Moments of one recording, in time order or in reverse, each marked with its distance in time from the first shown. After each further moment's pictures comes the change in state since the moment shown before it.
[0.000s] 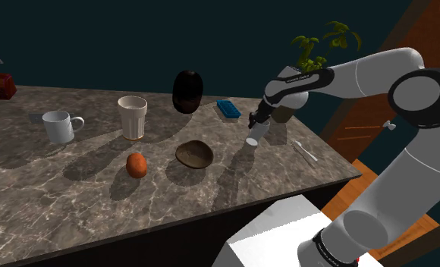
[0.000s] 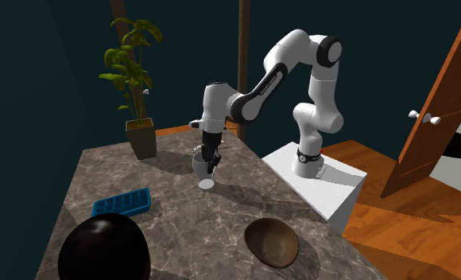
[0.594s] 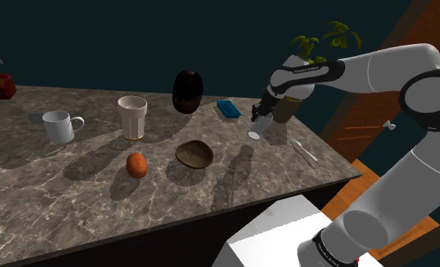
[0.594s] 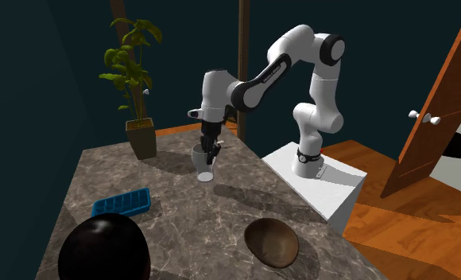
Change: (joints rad) arm 0.000 -0.057 -0.003 0.052 -0.034 -0.107 0.034
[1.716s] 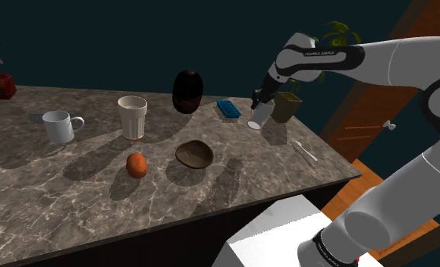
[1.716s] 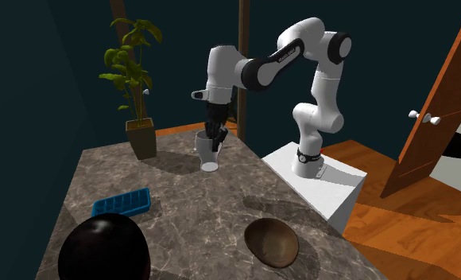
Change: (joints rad) arm 0.031 -0.095 0.040 0.093 -0.053 -0.175 0.121
